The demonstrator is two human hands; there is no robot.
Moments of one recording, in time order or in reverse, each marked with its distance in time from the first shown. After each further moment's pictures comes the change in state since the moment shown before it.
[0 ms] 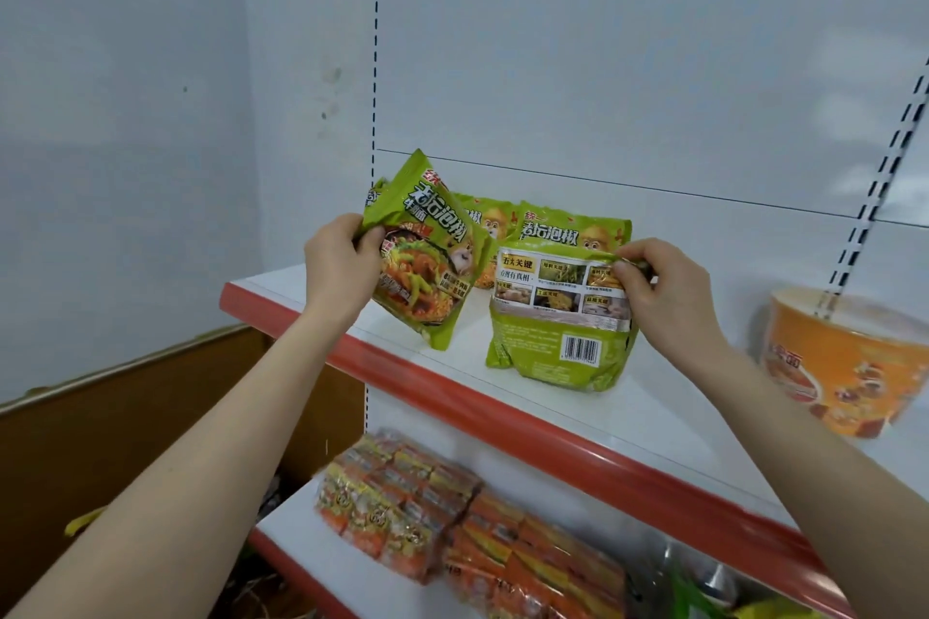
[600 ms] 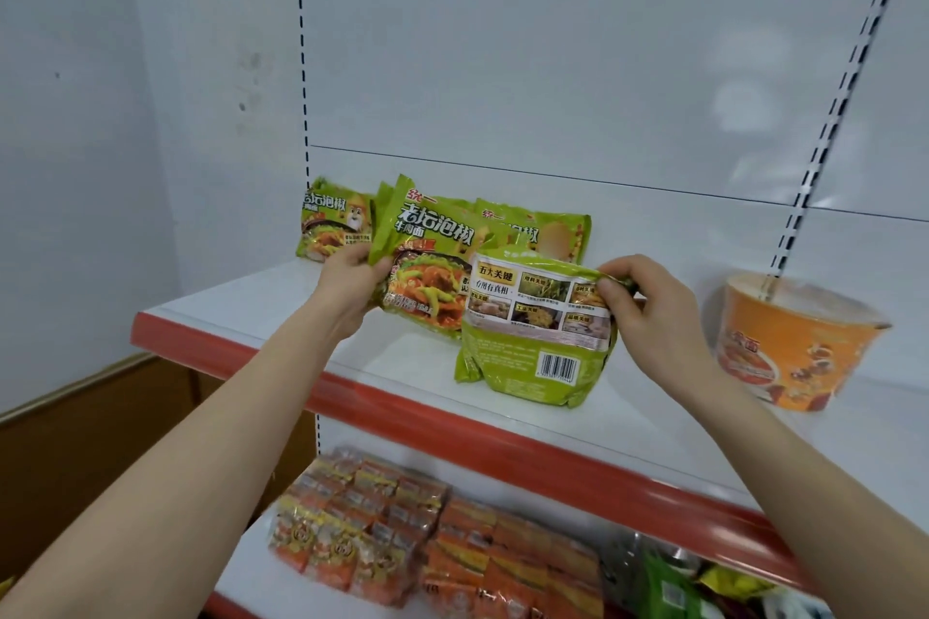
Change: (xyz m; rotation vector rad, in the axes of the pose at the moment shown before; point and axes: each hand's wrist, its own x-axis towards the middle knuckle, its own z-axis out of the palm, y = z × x) left_hand 0.030 -0.017 0.063 -0.633 -0.469 -0.464; right_hand -0.015 -0.003 -0.001 -0.058 0.034 0.030
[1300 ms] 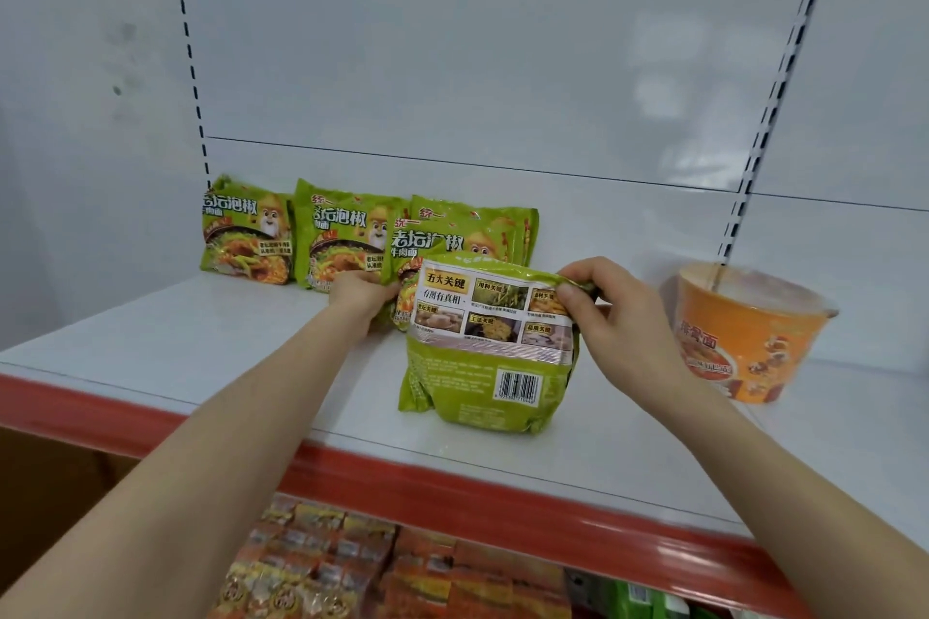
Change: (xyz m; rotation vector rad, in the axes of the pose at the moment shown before) left_hand 0.084 -0.054 0.069 0.221 -0.004 -0.233; right_hand 0.006 0.011 0.004 0.052 -0.047 0.087
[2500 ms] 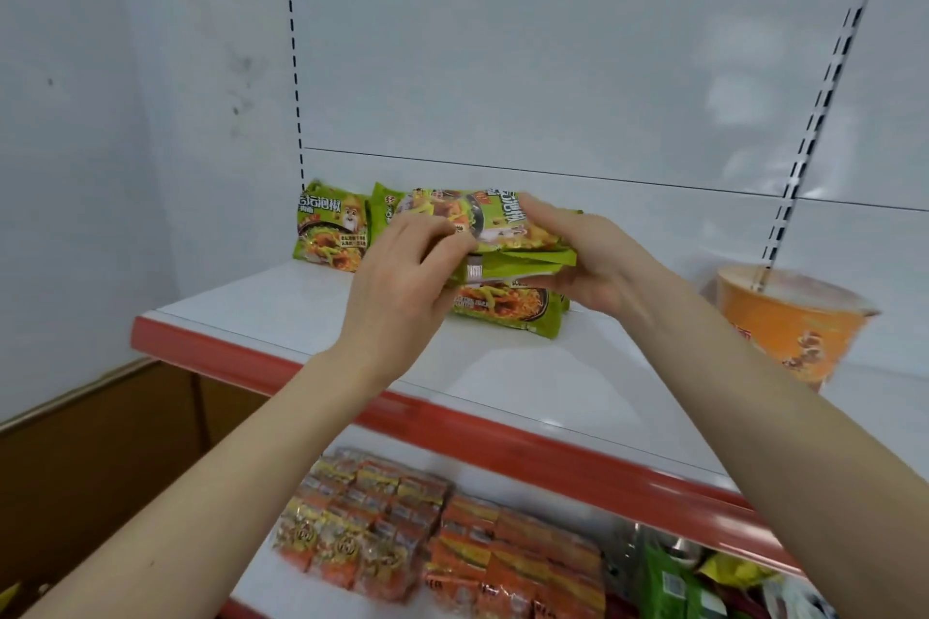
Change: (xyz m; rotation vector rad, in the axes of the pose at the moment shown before) left_hand -0.157 0.019 -0.053 0.696 0.446 1.611; right_hand 0.038 -0.073 0.008 0.967 -0.440 0.641
